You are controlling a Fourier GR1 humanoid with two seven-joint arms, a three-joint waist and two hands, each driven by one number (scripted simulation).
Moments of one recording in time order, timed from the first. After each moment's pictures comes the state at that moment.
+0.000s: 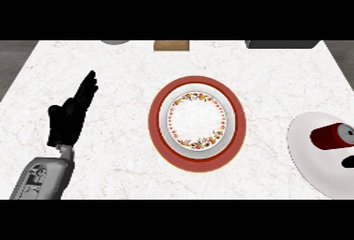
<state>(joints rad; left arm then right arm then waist) -0.24 0.23 -0.04 -1.44 -0.04 0.08 0.11 -0.10 -0.80 -0.04 -1.54 0.28 0.27 0.50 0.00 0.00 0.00</state>
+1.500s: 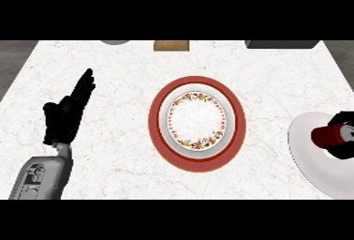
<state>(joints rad) -0.25 0.19 0.04 -1.45 -0.10 0.01 0.13 -0.23 -0.61 -0.12 -1.08 0.66 0.18 0.15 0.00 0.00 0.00</state>
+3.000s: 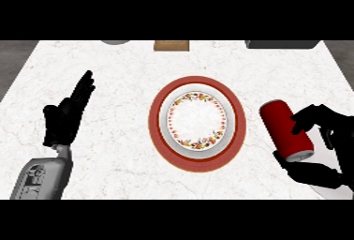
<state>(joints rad) -0.24 0.18 0.05 -1.45 -0.11 0.00 0.12 -0.02 -0.39 0.07 -2.05 0.70 0.06 0.22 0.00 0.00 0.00</state>
